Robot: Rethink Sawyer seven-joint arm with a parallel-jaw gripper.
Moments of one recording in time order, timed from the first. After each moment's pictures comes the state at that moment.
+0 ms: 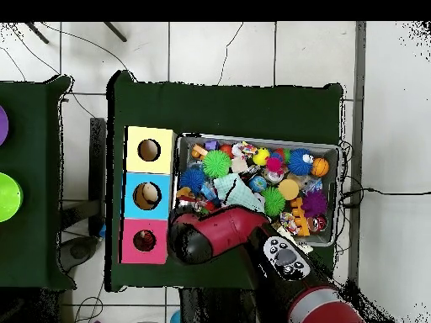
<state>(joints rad) -0.45 -0.65 0.42 1.98 -0.57 0.16 0.67</state>
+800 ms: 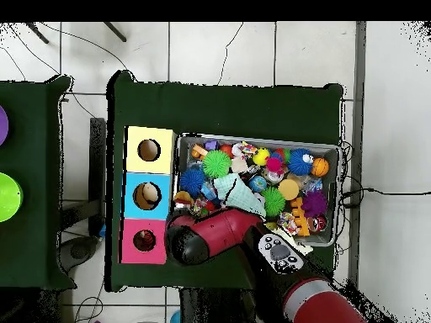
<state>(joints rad) -0.43 -0.61 0.42 1.98 -0.57 0.13 0.67</state>
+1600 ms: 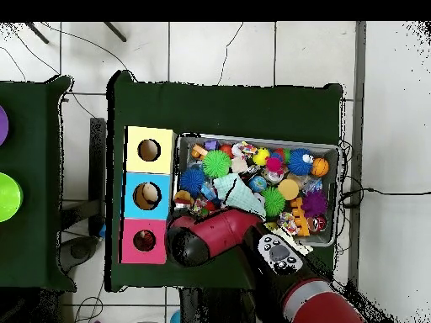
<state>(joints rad) -0.43 -0.61 0.42 1.98 -0.60 0.12 0.67</state>
